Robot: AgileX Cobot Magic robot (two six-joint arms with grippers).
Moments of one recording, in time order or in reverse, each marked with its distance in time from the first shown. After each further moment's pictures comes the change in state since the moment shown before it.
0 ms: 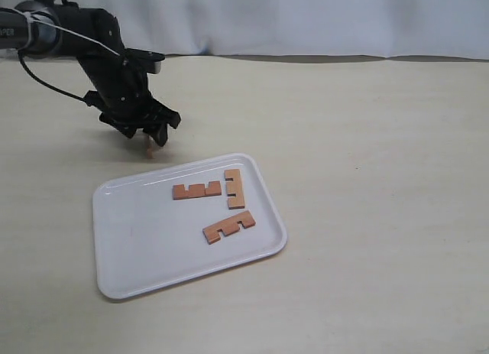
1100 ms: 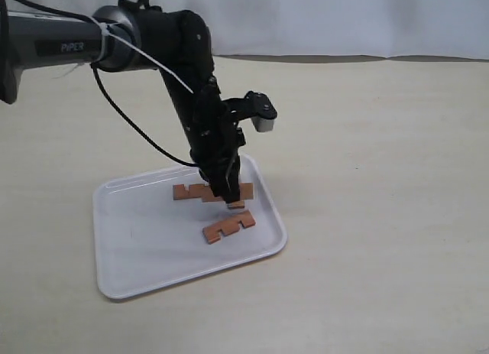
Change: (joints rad) left arm -0.300 -0.065 -0.002 -0.281 0.366 0.833; right arm 0.000 0.000 0.000 0.000 0.000 0.000
